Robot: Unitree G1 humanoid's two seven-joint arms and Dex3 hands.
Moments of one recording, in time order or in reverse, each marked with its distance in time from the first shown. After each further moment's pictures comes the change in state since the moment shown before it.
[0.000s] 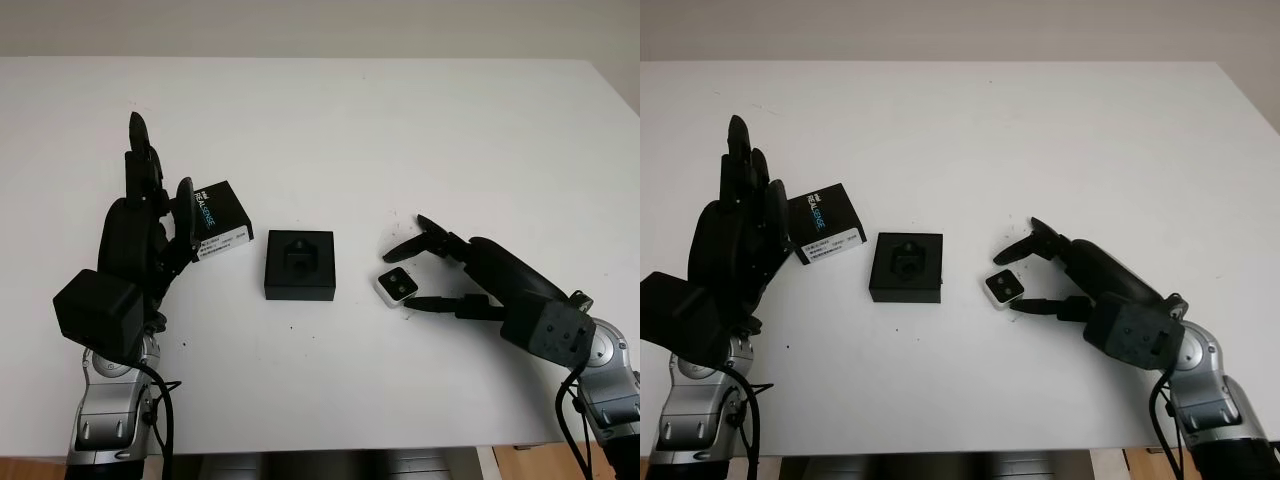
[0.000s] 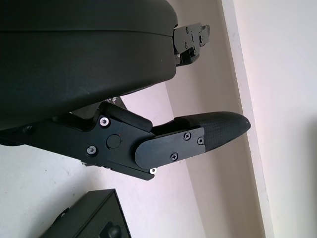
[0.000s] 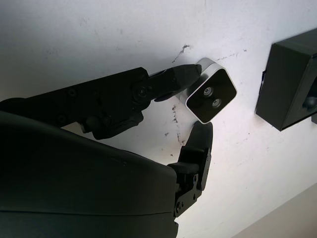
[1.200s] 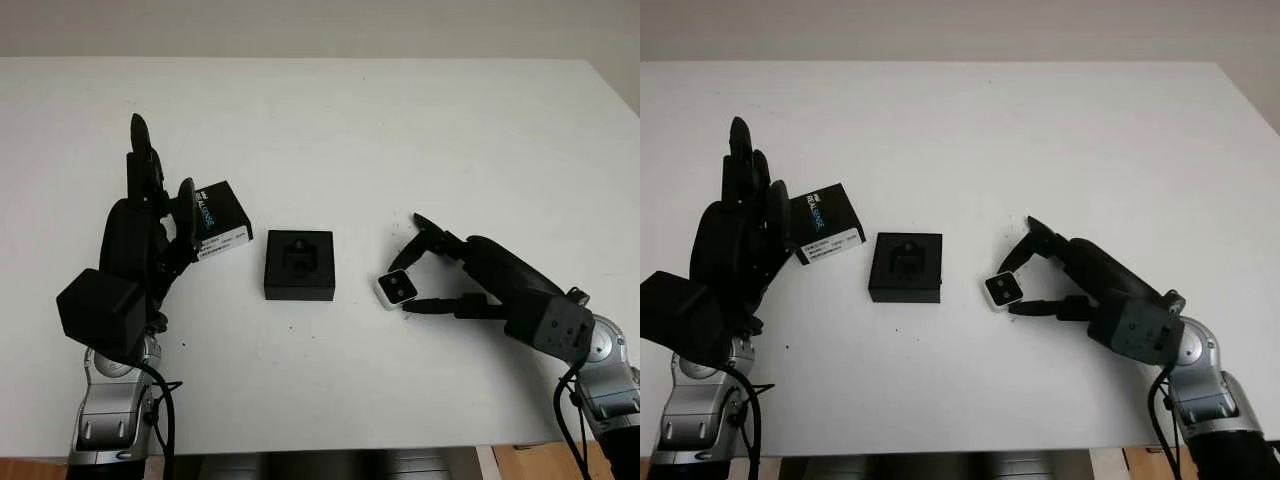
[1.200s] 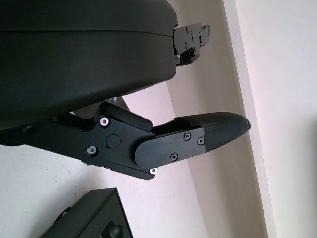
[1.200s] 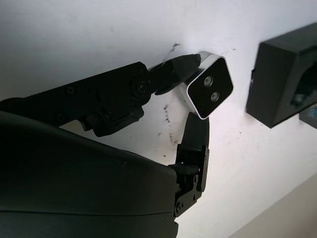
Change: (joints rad) left arm 0.000 -0.004 -0.003 0.001 0.011 0.006 0.005; right arm -0.031 0.032 -0.001 0.054 0.050 -0.028 0.021
